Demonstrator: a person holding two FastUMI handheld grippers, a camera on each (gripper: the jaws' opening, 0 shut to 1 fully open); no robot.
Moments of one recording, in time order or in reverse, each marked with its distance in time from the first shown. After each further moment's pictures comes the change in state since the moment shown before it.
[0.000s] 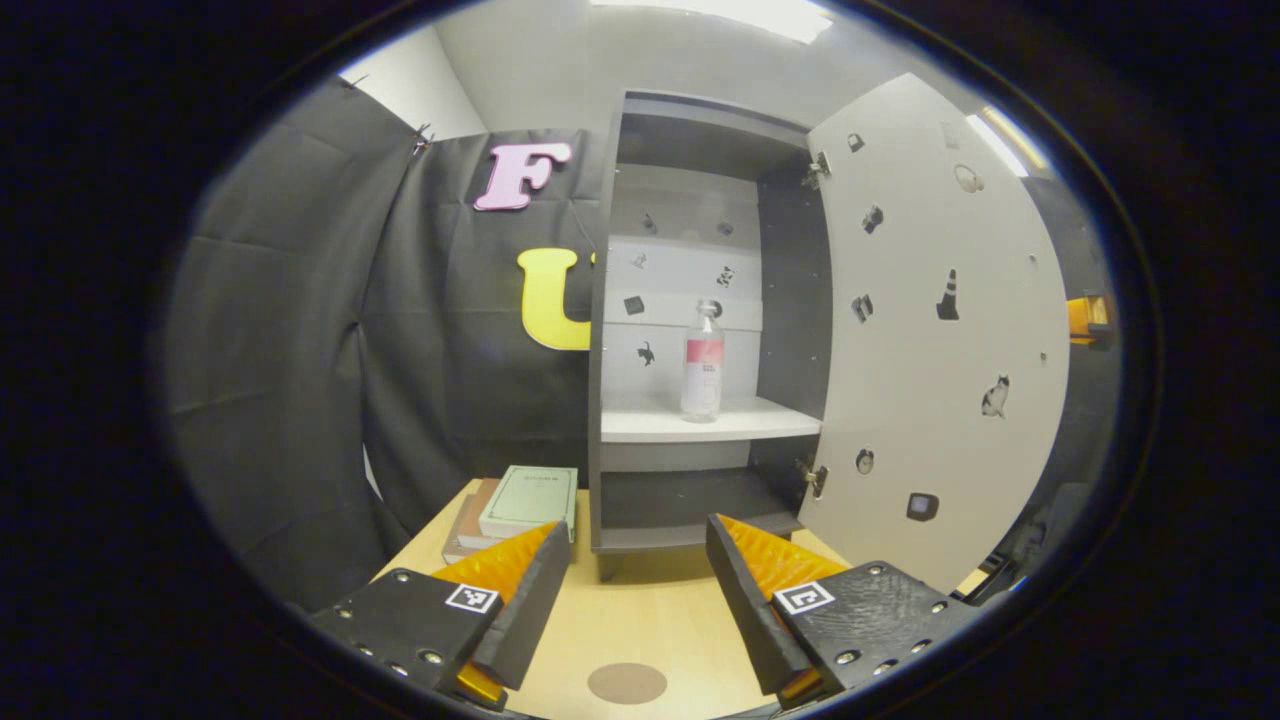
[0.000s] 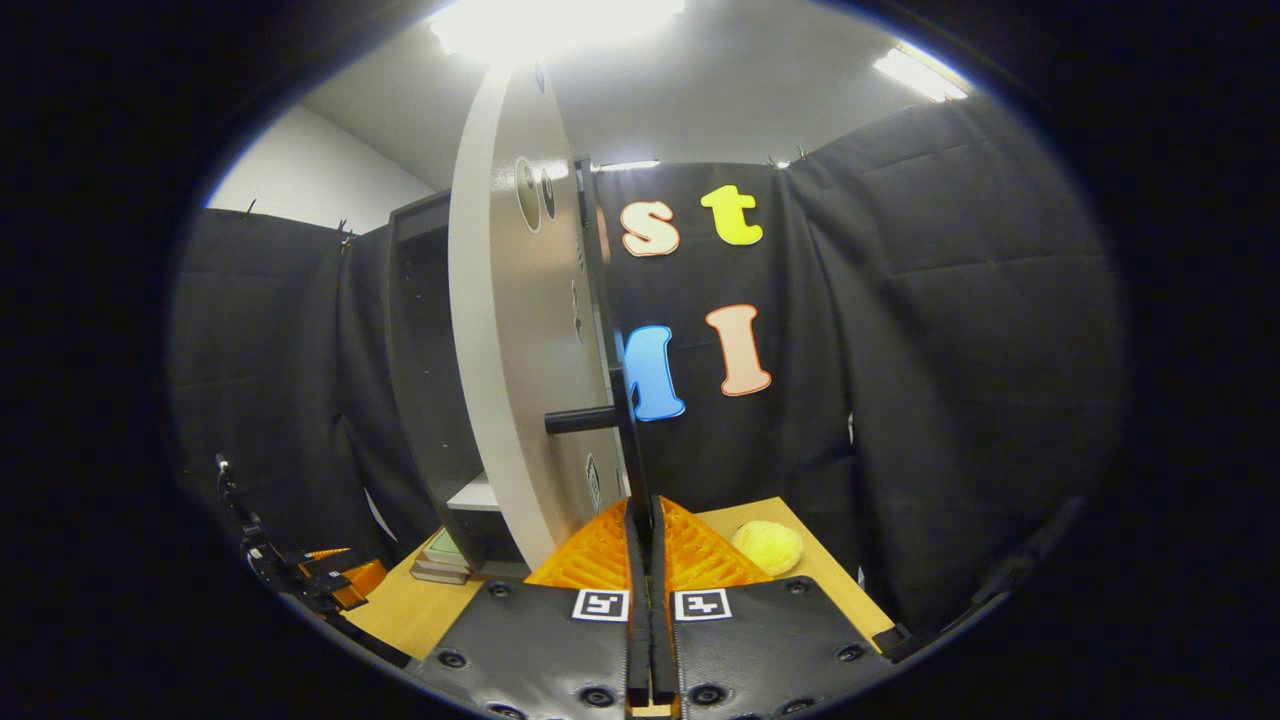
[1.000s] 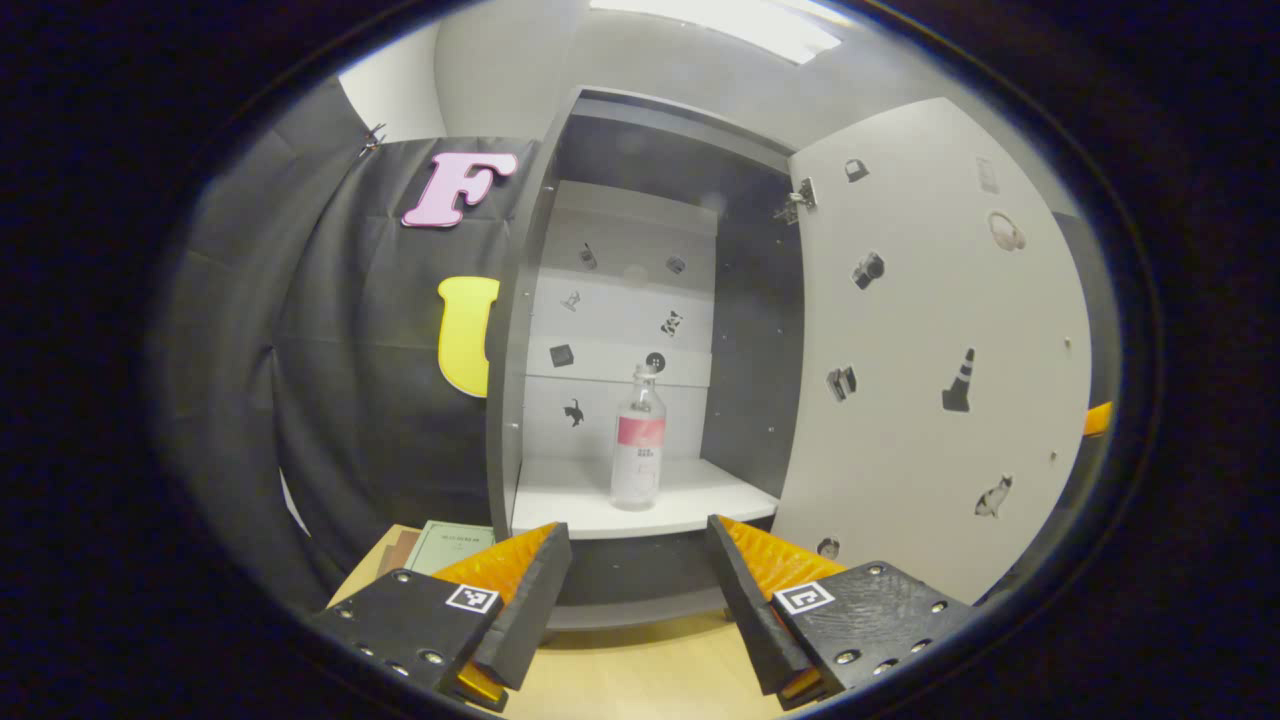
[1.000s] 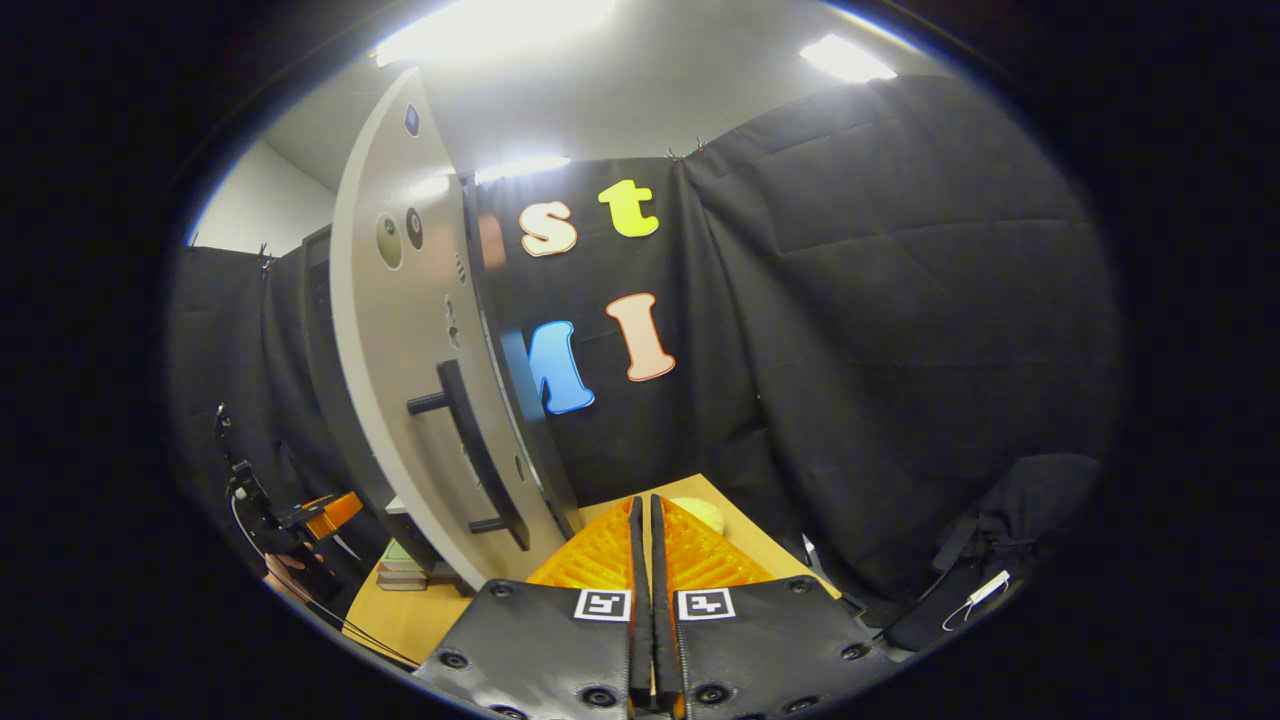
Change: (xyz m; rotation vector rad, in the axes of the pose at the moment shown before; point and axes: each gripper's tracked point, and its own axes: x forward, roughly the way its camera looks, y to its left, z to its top) left arm 0.129 -0.046 0.103 -0.044 -0.120 -0.179; right arm -0.018 -0.048 -0.007 0.100 0.026 -0.275
